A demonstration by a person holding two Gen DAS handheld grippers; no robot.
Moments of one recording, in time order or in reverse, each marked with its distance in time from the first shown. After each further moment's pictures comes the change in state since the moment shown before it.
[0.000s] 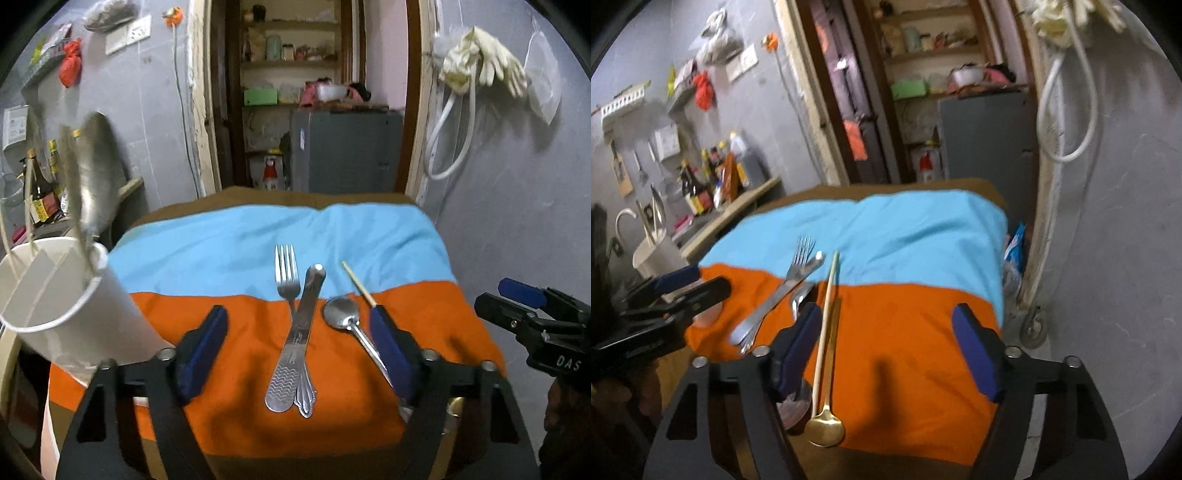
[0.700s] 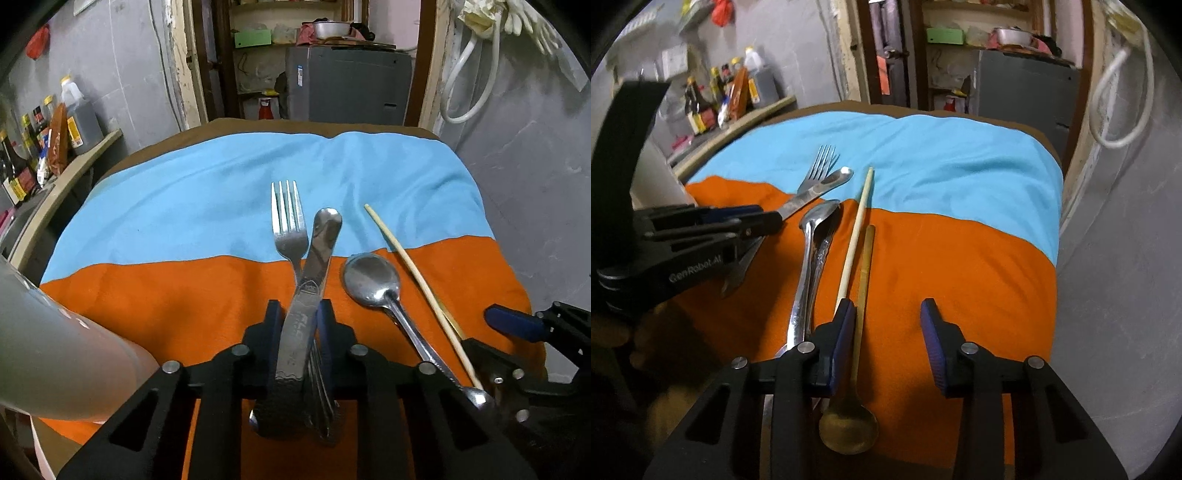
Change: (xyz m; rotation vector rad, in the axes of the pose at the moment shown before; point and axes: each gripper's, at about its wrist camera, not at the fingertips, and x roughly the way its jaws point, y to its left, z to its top) left arm 0.072 0.016 -0.007 0.006 0.233 -0.007; right arm 0.051 0.038 -0.021 -0.172 0.237 -0.036
